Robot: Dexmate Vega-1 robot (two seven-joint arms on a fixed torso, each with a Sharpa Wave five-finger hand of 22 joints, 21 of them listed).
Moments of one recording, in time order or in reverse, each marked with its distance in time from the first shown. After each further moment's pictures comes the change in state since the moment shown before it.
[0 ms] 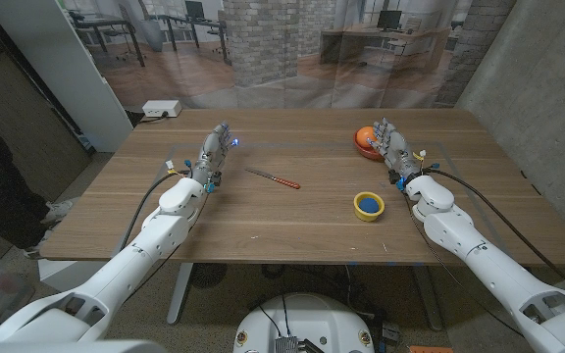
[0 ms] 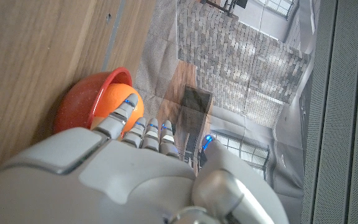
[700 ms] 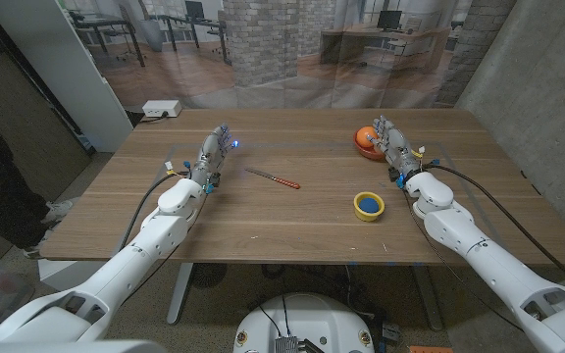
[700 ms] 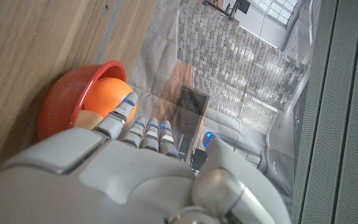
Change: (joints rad) left arm -0.006 0.001 -0.002 0.022 -0.008 0.000 -0.015; left_hand 0.000 0.000 0.004 -0.004 0.000 0.000 0.000 0.000 0.000 0.000 0.000 0.000 0.000 0.000 0.000 0.002 0.000 0.000 0.000 0.001 0.000; right arm 0.013 -0.015 -0.014 -0.010 -0.061 0.009 -0.034; right_hand 0.053 -0.019 0.008 -0.067 0.000 -0.006 0.017 0.000 -0.003 0.002 0.010 0.000 0.000 0.001 0.009 0.000 -0.007 0.008 0.017 0.000 -0.003
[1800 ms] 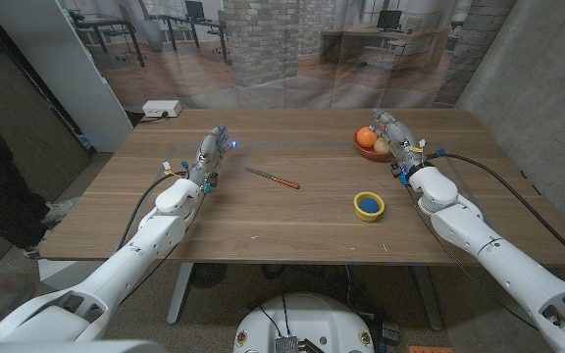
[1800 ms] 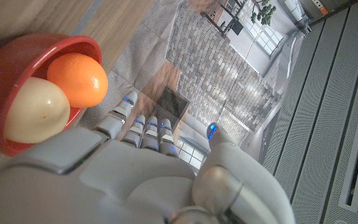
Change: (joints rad) left arm -0.002 0.006 -0.003 0.011 -0.004 -0.004 -0.012; left_hand 0.000 0.000 0.006 0.002 0.000 0.000 0.000 0.008 0.000 -0.002 0.009 0.008 0.000 -0.007 0.014 0.004 0.000 -0.005 0.005 0.000 0.000; right arm -0.030 -0.079 -0.010 -0.120 -0.179 0.022 -0.100; right_hand 0.090 -0.021 0.023 -0.086 0.000 0.008 0.007 0.008 0.000 0.016 0.015 0.008 0.000 0.011 0.011 0.000 0.000 0.007 0.007 0.000 0.000
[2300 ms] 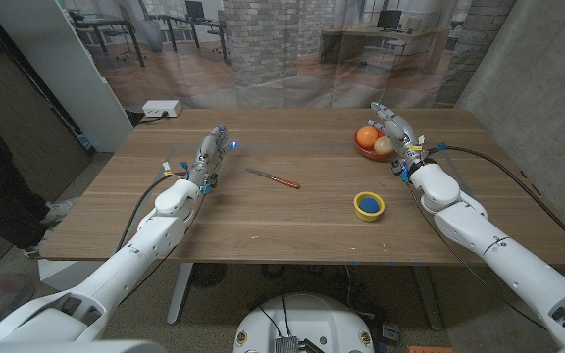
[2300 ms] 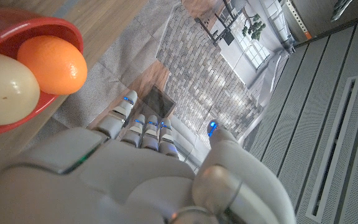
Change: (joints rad) left arm 0.012 0.006 -0.001 -0.017 0.002 0.000 0.004; left_hand 0.000 0.000 0.001 -0.001 0.000 -0.005 0.005 0.000 0.000 0.000 0.000 0.000 0.000 0.000 0.000 0.000 0.000 0.000 0.001 0.000 0.000; right arm -0.016 -0.037 -0.001 -0.068 -0.095 0.013 -0.037; right_hand 0.024 0.000 0.006 -0.023 -0.001 0.011 -0.004 0.000 0.000 0.007 0.000 0.000 0.000 0.004 0.004 0.000 0.000 0.004 0.004 0.000 0.000
